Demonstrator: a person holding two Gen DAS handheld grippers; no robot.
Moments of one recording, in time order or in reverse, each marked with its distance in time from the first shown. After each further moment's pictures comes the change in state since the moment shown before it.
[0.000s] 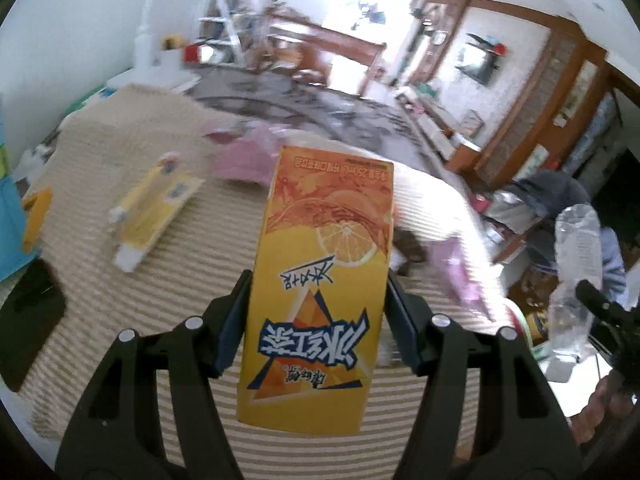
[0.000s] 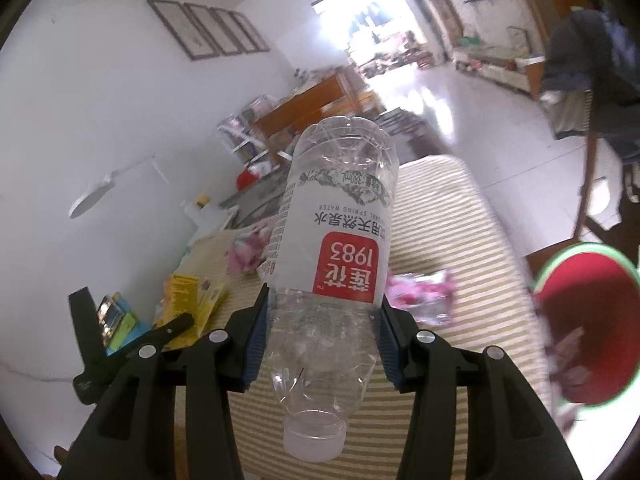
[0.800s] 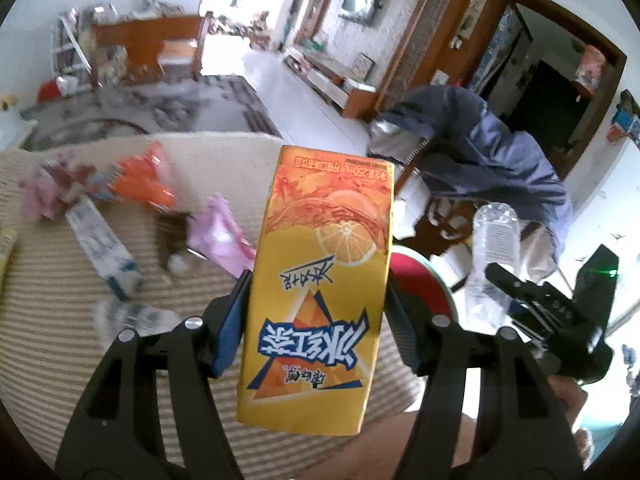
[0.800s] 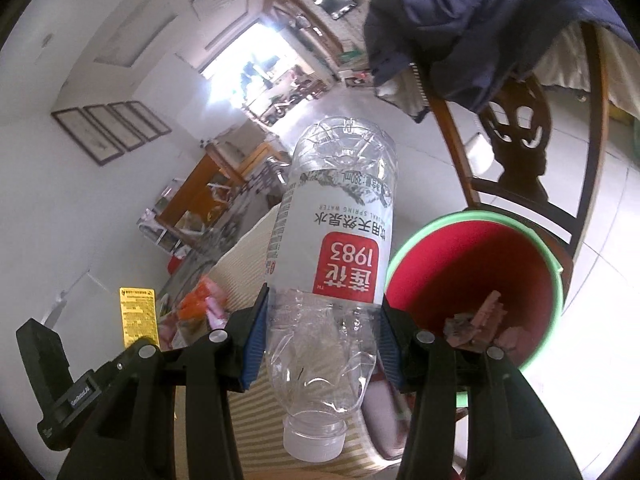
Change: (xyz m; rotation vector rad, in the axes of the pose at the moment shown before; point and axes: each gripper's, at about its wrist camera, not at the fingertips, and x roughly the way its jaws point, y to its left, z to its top) left arm 0.046 -0.191 -0.027 0.276 0.138 -0.273; right arm -0.077 -0.160 -0.018 0.362 -0.158 -0.176
